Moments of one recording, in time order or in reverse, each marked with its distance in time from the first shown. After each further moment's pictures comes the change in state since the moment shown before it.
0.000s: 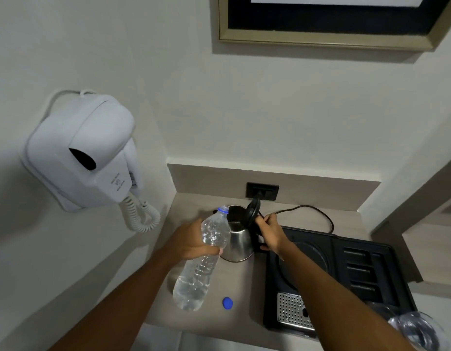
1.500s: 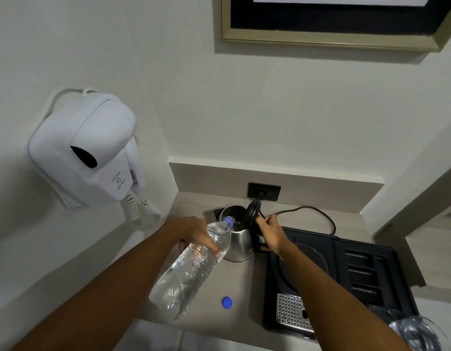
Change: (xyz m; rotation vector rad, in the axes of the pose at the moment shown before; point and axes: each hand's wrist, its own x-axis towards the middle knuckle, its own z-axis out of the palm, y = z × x) left_hand 0.026 0.043 -0.033 0.319 -0.554 -0.306; right_hand 0.001 -0.001 -0.002 -0.031 -0.002 0.005
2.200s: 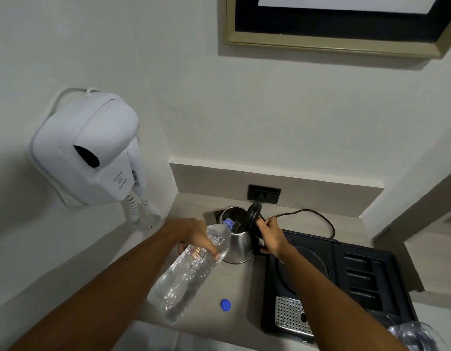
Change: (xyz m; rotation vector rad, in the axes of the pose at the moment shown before) left_hand 0.003 -0.003 -0.001 0.024 -0.015 0.010; right_hand 0.000 0.000 0.001 -0.017 0.020 0.004
